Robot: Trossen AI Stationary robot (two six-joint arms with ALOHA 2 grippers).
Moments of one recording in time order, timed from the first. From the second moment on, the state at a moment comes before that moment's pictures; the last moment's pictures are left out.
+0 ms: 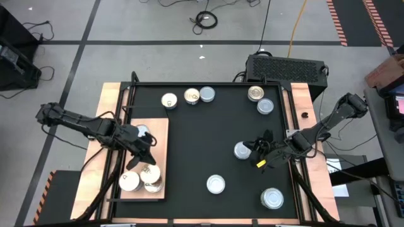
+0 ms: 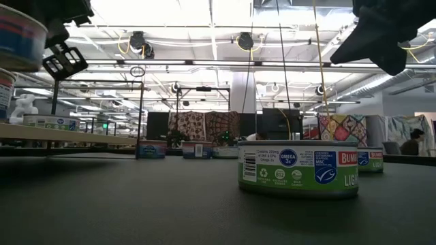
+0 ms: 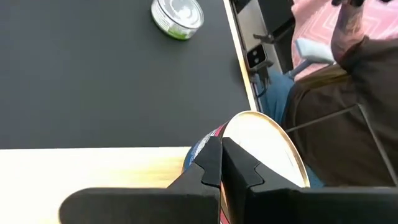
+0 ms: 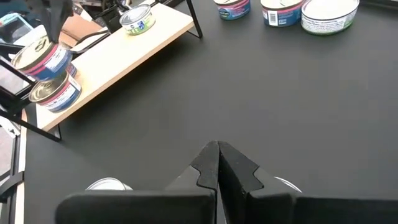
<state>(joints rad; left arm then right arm) -0.24 0.71 0.48 -0.38 0.36 -0.49 0.56 1.01 0.65 -0.41 0.76 1.06</state>
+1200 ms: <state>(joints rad) -0.39 0.90 0.49 -0.24 0.28 -0.54 0.54 1.01 0.65 -0.42 0.75 1.03</state>
